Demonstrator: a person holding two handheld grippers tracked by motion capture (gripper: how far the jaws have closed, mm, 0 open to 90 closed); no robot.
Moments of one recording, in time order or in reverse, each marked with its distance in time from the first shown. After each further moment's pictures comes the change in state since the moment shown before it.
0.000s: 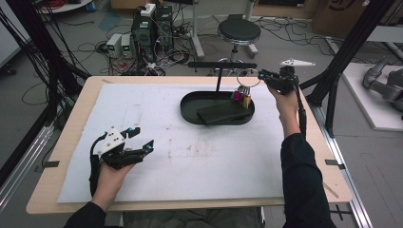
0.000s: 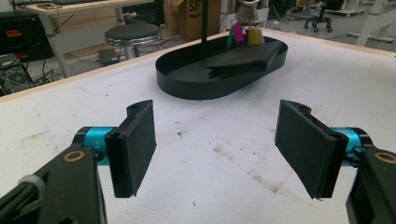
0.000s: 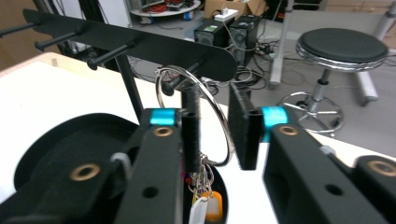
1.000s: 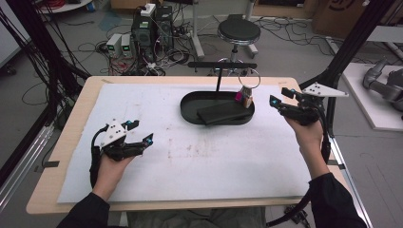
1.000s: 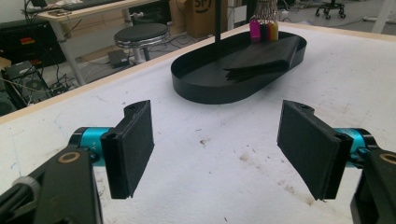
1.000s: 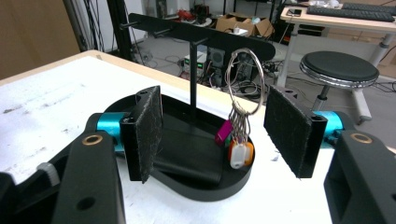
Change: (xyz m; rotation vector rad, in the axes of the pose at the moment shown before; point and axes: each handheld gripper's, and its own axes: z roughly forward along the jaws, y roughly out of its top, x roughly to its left) left arm 0.014 0.010 0.011 0.020 0.032 0.058; right arm 0.055 -0.034 -0.119 -0.078 0.028 -0.069
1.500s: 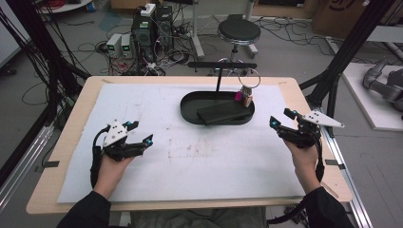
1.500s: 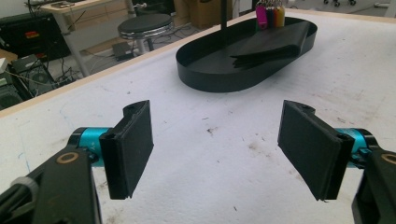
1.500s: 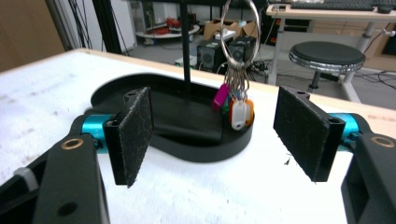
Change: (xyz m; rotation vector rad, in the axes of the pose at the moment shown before) left arm 0.002 -0.005 0.004 0.038 0.019 0.019; right arm 0.009 -0.072 -0.009 -0.045 -0.052 0.052
